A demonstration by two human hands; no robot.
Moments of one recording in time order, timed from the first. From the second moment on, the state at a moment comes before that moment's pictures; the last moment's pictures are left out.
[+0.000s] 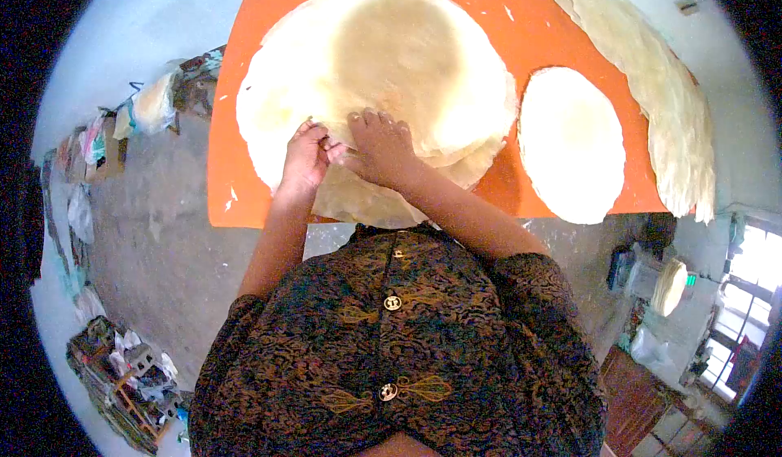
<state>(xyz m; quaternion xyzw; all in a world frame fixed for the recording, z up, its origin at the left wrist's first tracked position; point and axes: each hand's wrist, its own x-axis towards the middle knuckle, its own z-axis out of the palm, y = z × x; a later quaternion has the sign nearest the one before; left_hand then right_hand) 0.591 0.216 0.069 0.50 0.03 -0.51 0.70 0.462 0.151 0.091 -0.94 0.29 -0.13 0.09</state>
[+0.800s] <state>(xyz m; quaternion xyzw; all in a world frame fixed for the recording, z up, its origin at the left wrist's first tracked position) 0.722 0.222 0.036 0.79 -0.12 -0.06 0.60 0.446 0.094 0.126 -0.78 0.41 -0.14 0.46</state>
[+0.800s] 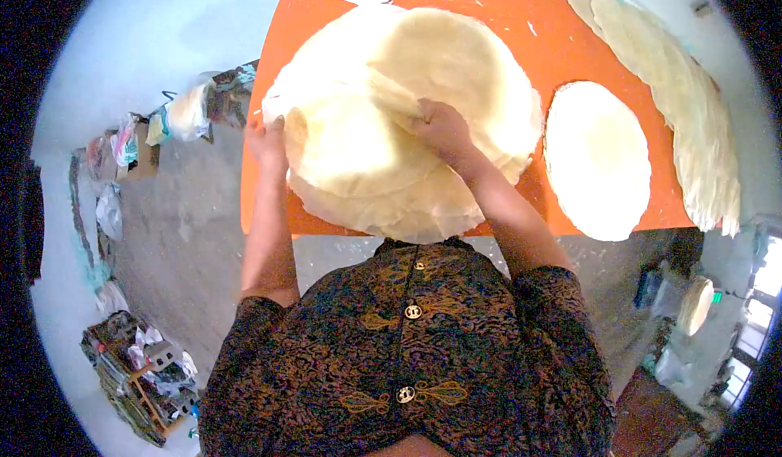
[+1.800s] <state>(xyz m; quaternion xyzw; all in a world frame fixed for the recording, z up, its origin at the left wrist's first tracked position) 0.723 0.392 0.153 0.67 0.00 -0.21 0.71 0.454 0.127 0.079 -0.95 0.28 -0.02 0.10</state>
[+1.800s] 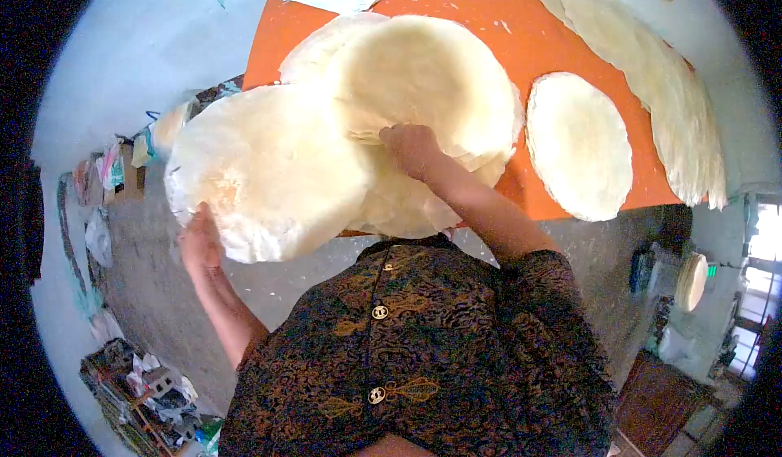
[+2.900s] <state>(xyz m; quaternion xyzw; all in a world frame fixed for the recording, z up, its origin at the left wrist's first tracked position) 0.254 0.011 0.094 0.36 -0.88 0.23 0.22 0.397 0.151 0.027 -0.94 0.17 -0.22 0.18</state>
